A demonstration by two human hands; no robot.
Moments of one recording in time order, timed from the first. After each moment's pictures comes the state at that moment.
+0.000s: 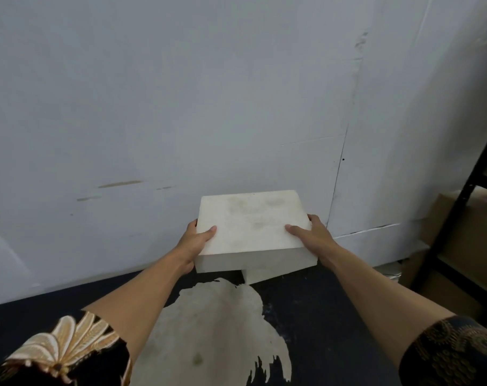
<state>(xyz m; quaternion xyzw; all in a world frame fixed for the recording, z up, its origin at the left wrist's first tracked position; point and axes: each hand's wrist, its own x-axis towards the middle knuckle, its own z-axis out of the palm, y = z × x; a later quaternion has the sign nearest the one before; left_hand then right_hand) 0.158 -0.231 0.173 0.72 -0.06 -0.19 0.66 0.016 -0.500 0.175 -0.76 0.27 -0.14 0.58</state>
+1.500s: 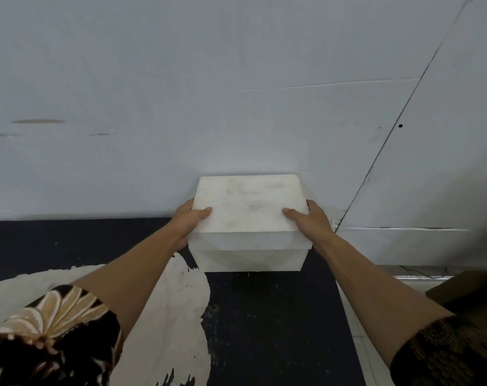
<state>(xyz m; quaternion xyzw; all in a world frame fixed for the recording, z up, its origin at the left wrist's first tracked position) 0.245 -0.411 0.074 0.72 0.13 -0.18 0.65 0.180 -0.706 0.059 -0.77 0.23 -0.01 0.59</state>
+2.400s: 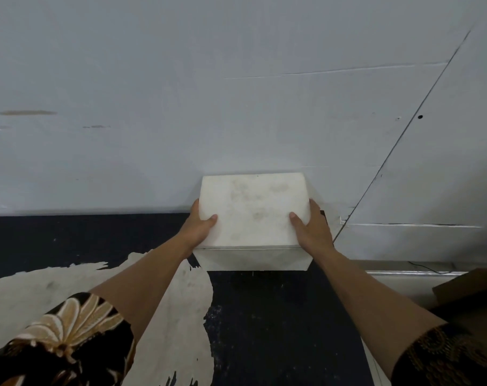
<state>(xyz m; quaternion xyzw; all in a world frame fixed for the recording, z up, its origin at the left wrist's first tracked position) 0.245 -0.418 0.039 0.82 0.07 -0.19 0.54 0.181 -0.694 0.017 -0.84 0.23 -0.03 0.49</state>
